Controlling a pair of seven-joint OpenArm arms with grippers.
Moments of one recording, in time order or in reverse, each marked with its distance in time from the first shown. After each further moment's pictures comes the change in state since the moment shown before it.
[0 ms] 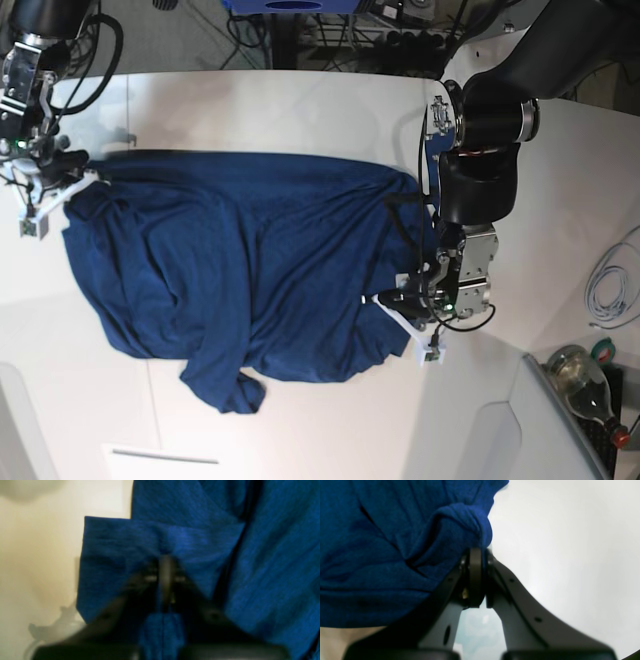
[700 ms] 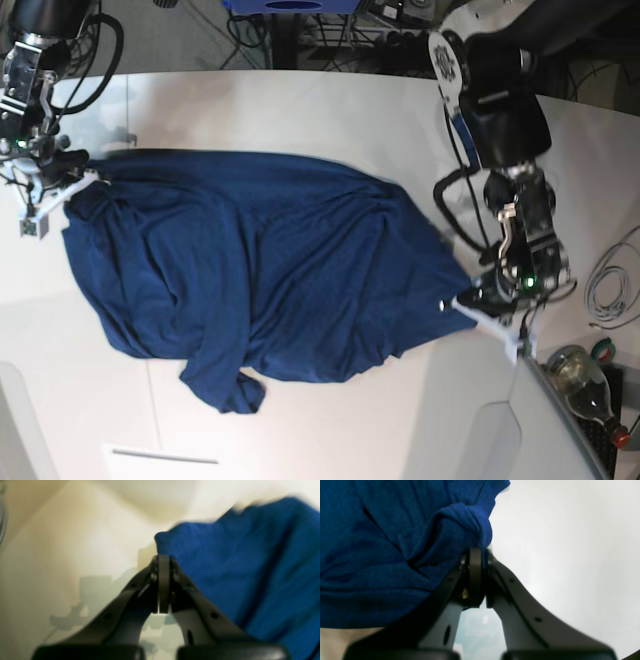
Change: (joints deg) left arm 13.6 -1.3 -11.2 36.4 0.6 0.2 15.3; right arm 0.0 -0.1 0.1 0.1 0.0 0.0 -0.1
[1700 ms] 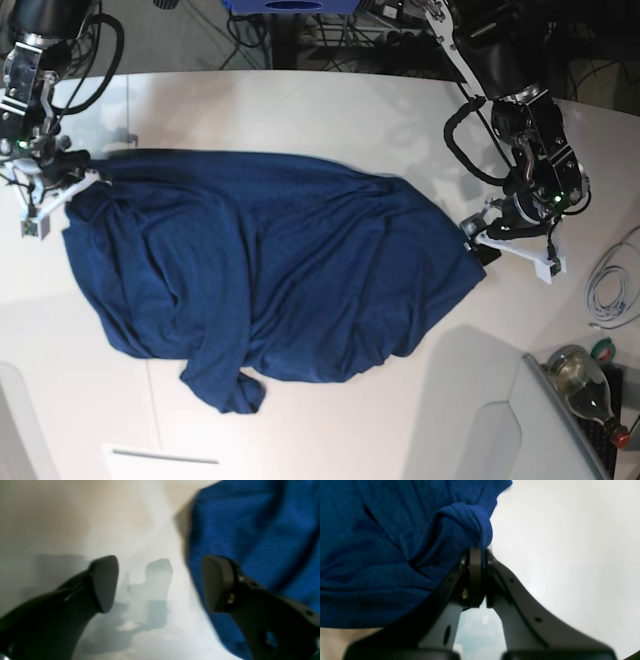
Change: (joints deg) left arm 10.8 1.3 -11.8 4.6 -12.1 -0.4 -0.1; right arm 0.0 0.0 -0.3 -0.1 0.0 0.0 0.2
